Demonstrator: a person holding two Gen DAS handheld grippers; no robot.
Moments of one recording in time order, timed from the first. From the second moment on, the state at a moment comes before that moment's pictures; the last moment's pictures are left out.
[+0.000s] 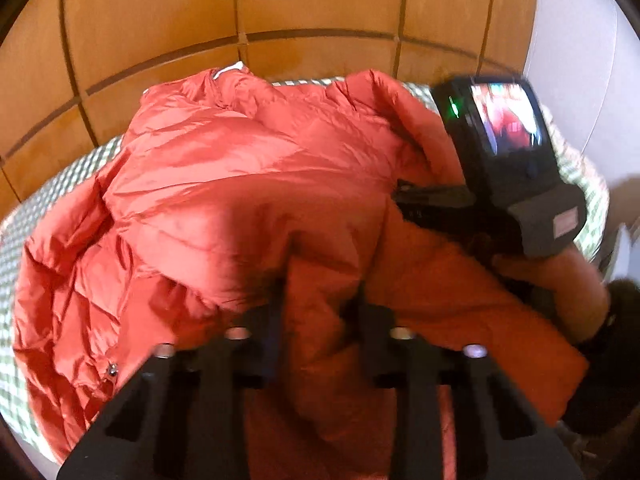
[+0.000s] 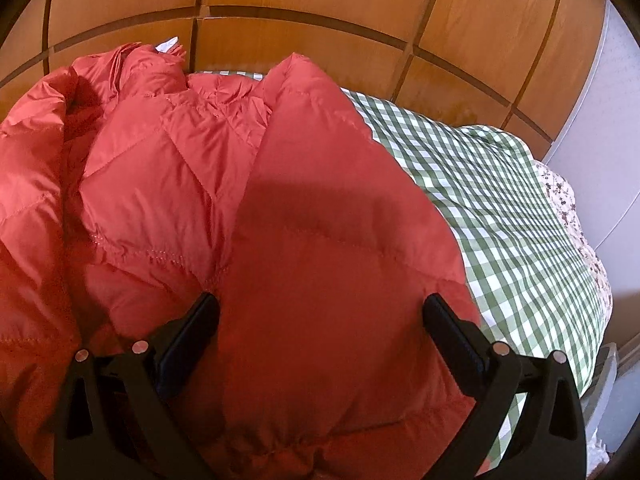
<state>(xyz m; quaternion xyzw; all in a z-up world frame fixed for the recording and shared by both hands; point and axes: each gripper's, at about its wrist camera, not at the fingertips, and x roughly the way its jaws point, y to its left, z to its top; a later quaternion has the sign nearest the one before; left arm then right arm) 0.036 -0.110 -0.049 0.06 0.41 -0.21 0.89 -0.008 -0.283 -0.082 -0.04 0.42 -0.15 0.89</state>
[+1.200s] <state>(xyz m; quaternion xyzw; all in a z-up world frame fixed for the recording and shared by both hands) 0.131 0.361 -0.068 -0.31 0.37 0.14 0.87 -0.010 -0.287 -0.084 -0.01 0.42 -0.14 0.90</state>
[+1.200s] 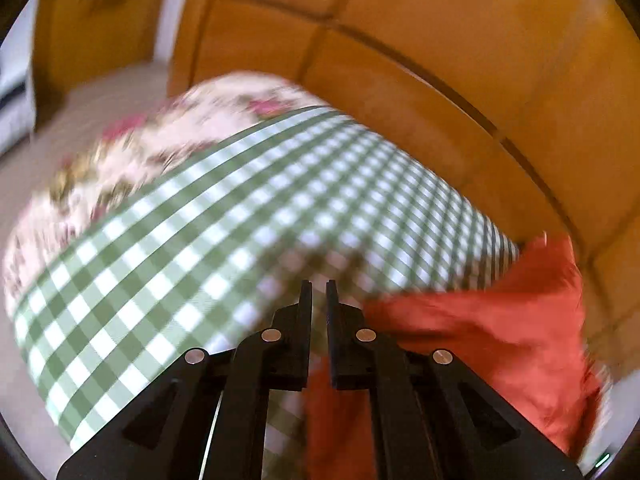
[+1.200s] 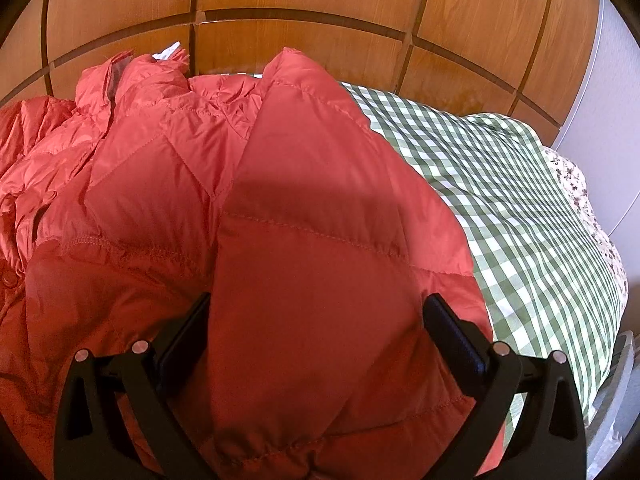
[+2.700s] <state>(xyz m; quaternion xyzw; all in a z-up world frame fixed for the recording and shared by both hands) 0.096 0.116 -0.104 -0.03 0.42 0.01 0.91 0.071 -0.542 -0.019 -0.06 0.51 -0.26 0.82</state>
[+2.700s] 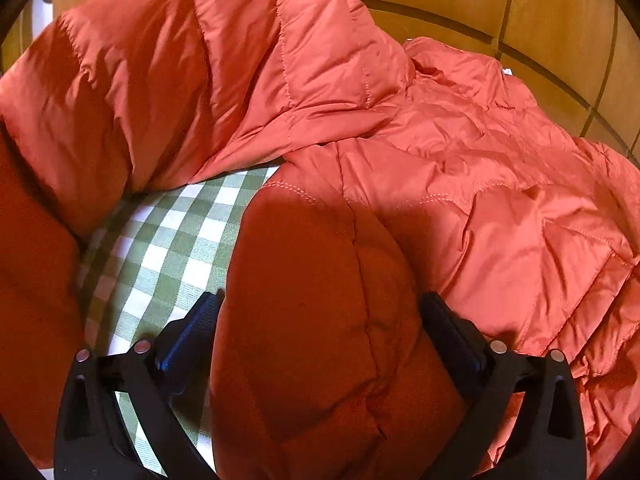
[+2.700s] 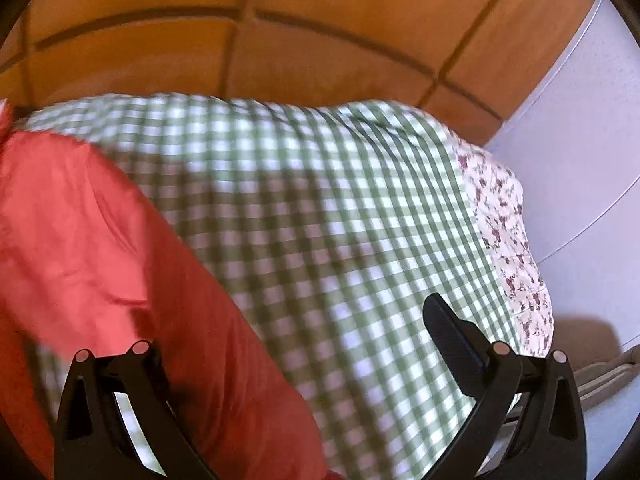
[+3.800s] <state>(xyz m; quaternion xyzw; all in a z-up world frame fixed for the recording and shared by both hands) 0.061 0.134 -0.072 -0.02 0.37 0.03 0.93 -0.043 -0.406 -0.070 0.25 0.47 0.04 0.85</state>
